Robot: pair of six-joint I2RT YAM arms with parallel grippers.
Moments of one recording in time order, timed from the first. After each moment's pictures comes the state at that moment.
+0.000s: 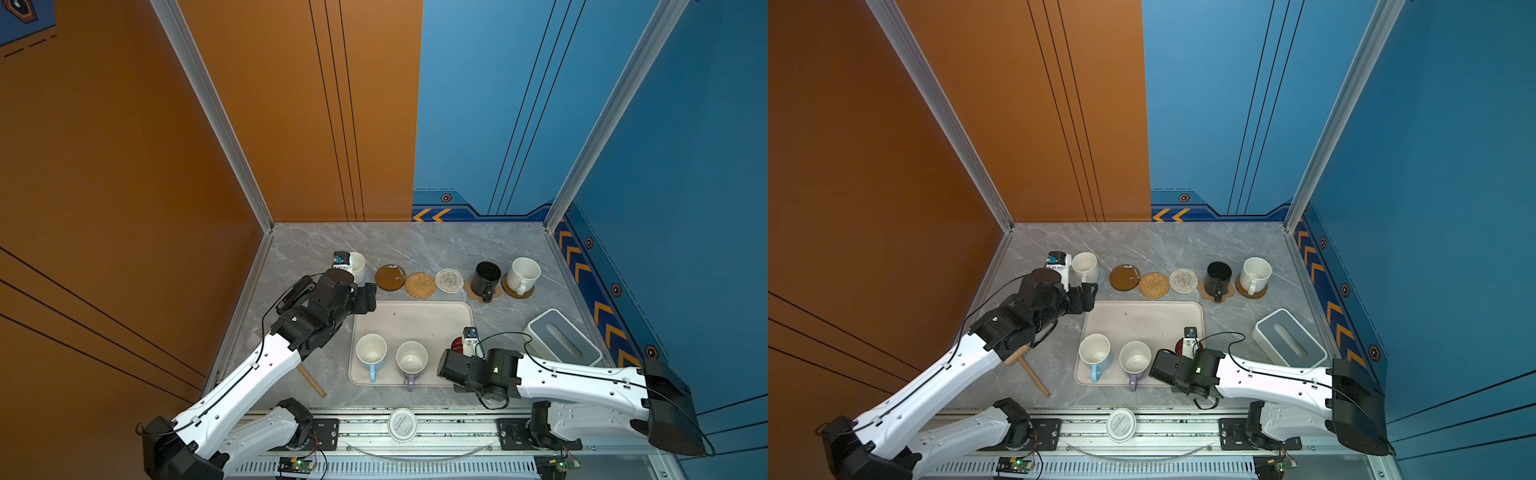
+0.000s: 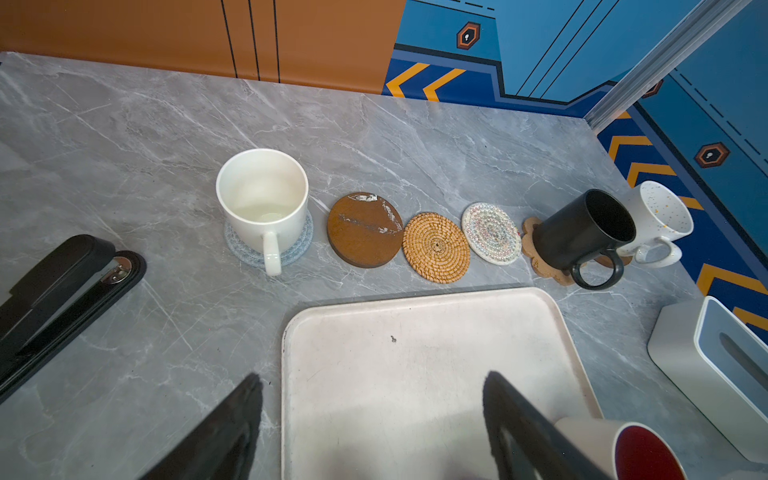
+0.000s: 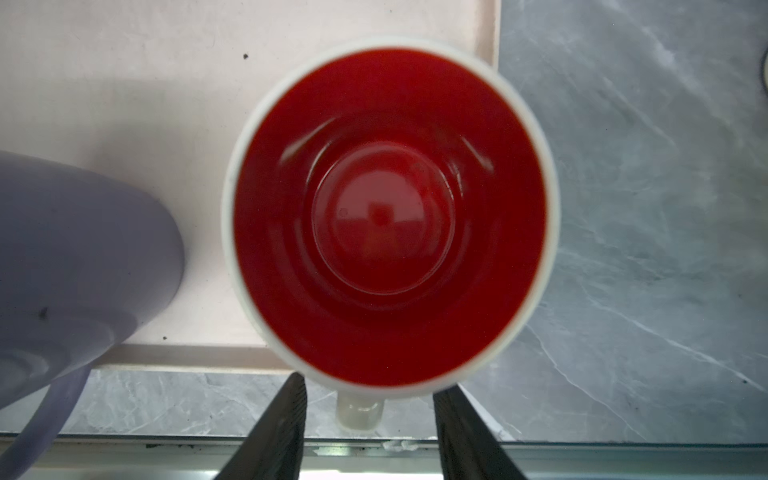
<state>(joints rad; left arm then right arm) -0.59 1.02 0.94 -0.50 -0.22 -0.46 1.21 1.21 0.75 -0.93 0.35 1.18</state>
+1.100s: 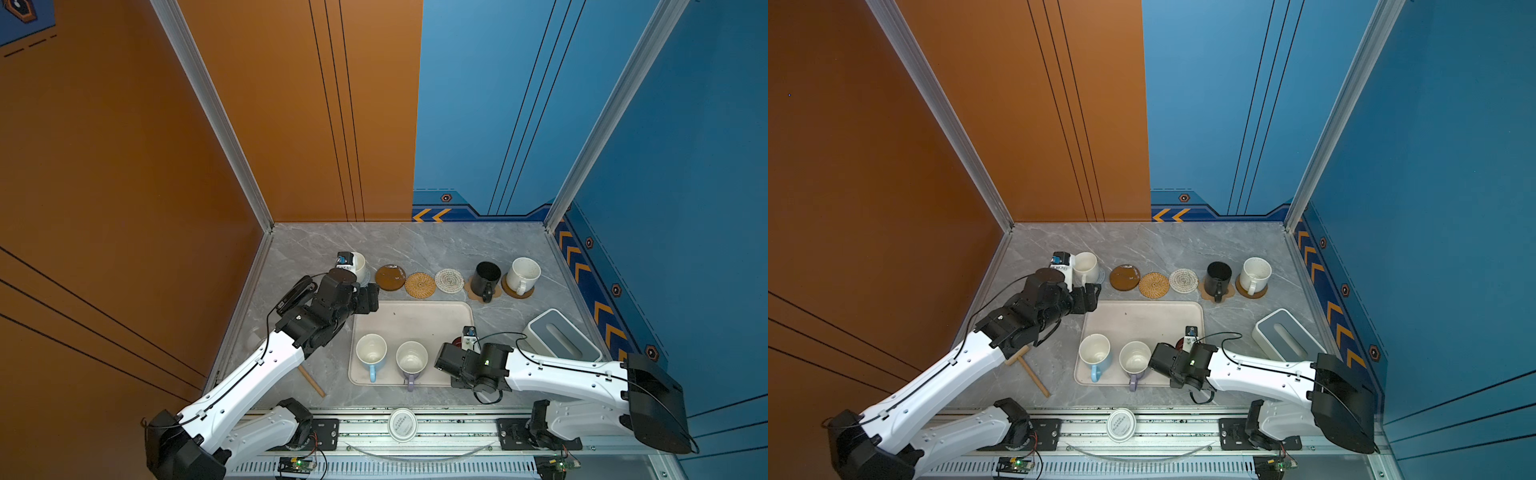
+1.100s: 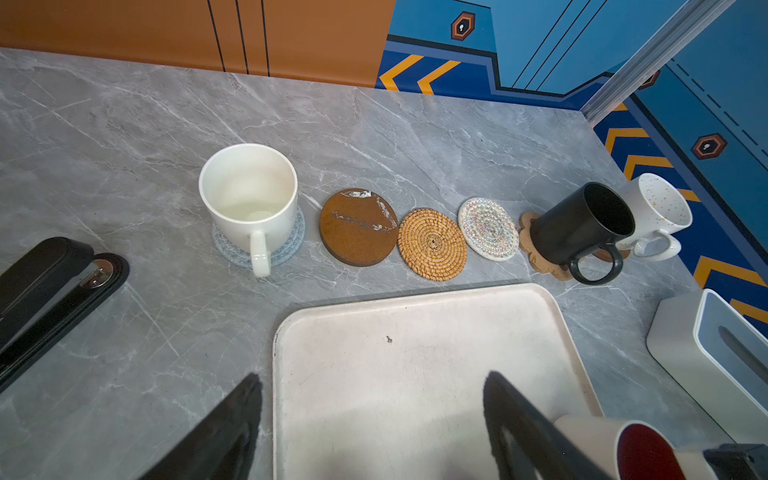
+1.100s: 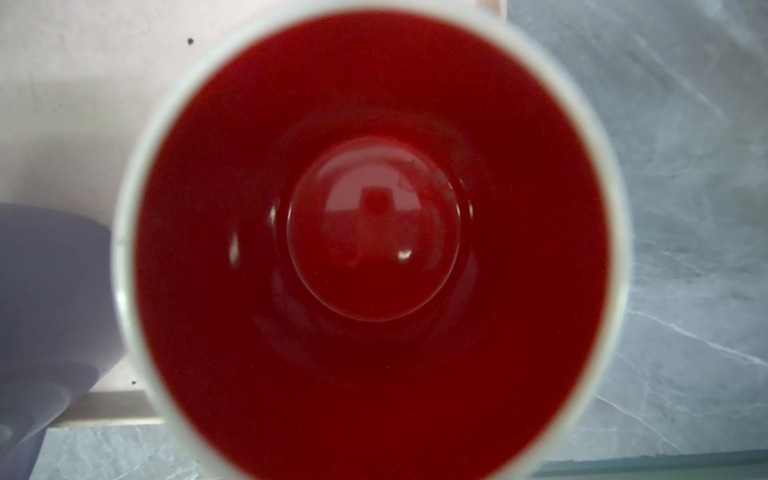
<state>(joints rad) -0.59 1.05 0.92 -0.46 -0.20 -0.45 1.14 1.28 0.73 -0.88 0.29 1.18</state>
